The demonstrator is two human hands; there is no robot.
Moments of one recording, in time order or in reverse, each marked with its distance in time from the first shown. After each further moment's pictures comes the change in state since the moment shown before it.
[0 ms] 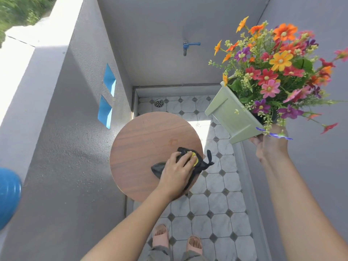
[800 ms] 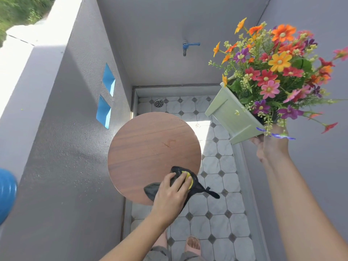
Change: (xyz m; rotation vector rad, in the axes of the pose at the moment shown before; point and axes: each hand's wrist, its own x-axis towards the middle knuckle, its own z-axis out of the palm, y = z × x) left_hand -0.057 0.023 -0.001 -0.006 0.024 0.009; right_hand 0.021 0.003 -0.006 0.041 0.006 -0.008
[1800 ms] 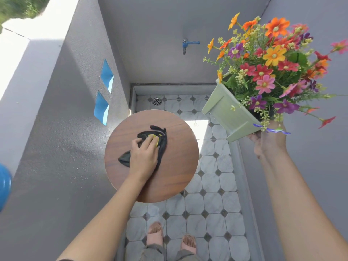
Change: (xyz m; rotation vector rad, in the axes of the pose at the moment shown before) left_hand 0.054 -0.092 -0.006 0.096 0.224 -0.288; right_hand -0.004 -0.004 0.005 -0.026 -0.034 -0.025
